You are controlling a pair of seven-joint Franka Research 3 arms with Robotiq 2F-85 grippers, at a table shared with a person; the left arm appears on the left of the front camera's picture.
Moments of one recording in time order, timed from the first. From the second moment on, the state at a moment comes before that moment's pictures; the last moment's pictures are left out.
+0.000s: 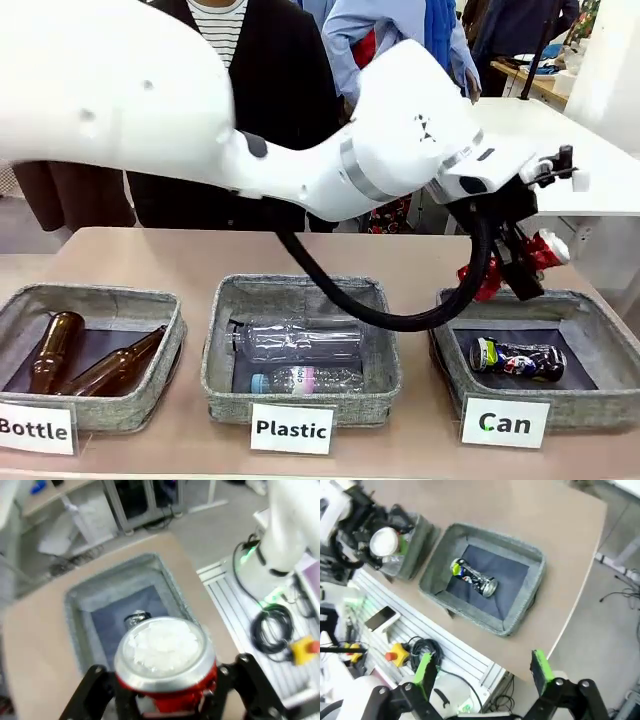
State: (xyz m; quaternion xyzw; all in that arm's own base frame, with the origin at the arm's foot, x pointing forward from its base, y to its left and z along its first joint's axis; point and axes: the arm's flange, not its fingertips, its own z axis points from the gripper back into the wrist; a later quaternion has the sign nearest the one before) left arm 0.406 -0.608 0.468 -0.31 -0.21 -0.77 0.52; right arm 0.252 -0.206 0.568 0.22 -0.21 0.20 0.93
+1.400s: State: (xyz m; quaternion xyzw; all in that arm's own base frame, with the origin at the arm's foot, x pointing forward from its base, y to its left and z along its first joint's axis) left arm 0.430 -0.635 0.465 -0.29 -0.15 -0.74 0.59; right arm 0.260 -0.193 0.569 0.23 -0.20 0.23 0.92
